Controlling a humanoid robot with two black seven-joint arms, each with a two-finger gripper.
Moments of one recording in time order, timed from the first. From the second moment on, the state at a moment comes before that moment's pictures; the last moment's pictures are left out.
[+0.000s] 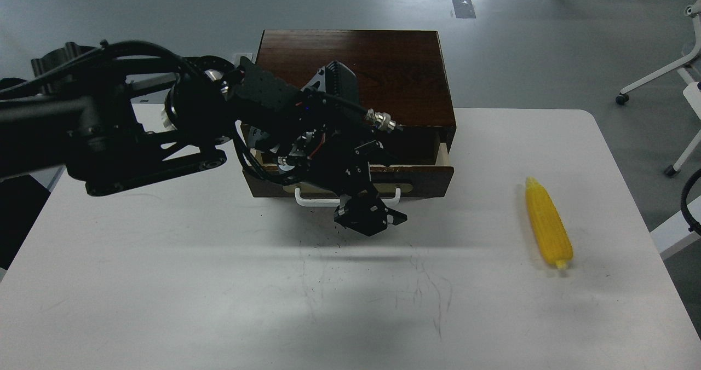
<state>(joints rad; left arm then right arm) -1.42 0.47 -0.16 -1.49 1.68 -0.49 -0.48 0.84 -0.68 0.59 0.34 0.34 0.49 0.29</state>
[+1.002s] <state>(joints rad) -0.97 0.69 -0.58 -0.86 -0.13 -0.49 -0.47 1.22 -0.84 0.10 0.72 -0.30 0.49 0.20</state>
